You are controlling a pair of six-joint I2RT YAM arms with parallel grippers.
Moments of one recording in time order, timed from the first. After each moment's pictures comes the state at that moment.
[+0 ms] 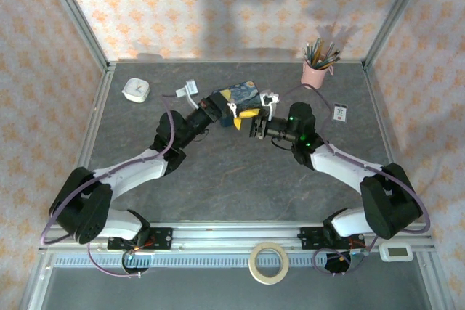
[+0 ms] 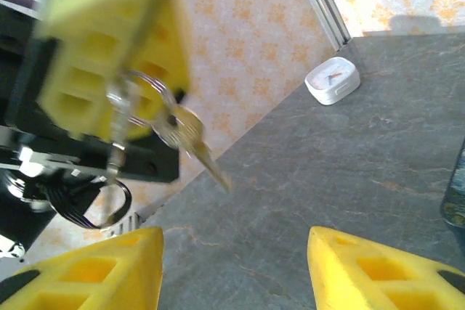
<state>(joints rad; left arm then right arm) -0.55 1.35 0.72 0.86 0.19 -1.04 0.50 1.38 0.72 0.60 -0.72 0.55</state>
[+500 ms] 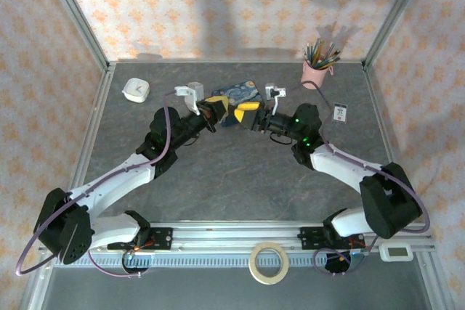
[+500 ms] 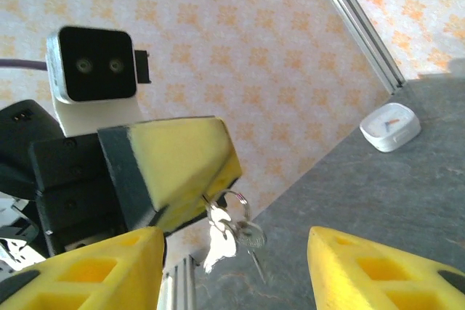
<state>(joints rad) -0.55 1.19 0.77 0.47 0.20 -0.48 0.50 1.39 0.72 0.85 -0.75 0.77</state>
